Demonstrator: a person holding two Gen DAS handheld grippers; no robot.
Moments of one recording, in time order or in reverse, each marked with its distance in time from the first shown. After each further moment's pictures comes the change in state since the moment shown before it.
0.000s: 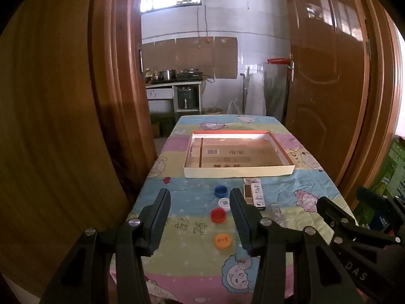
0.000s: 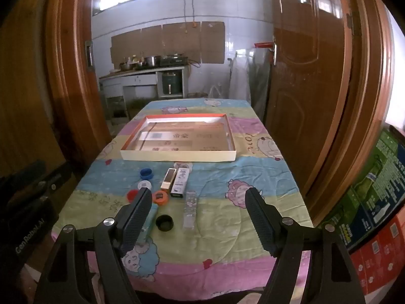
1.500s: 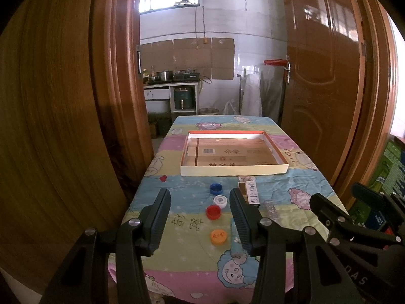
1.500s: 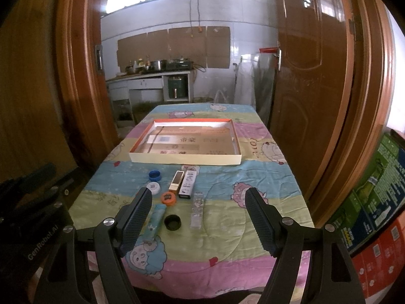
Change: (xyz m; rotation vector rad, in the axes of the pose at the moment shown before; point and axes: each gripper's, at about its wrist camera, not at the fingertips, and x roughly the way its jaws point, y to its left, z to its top) left arm -0.008 -0.006 -0.003 0.000 0.011 -0.015; right arm -0.013 0.006 -0.002 -0.015 -0.030 0.021
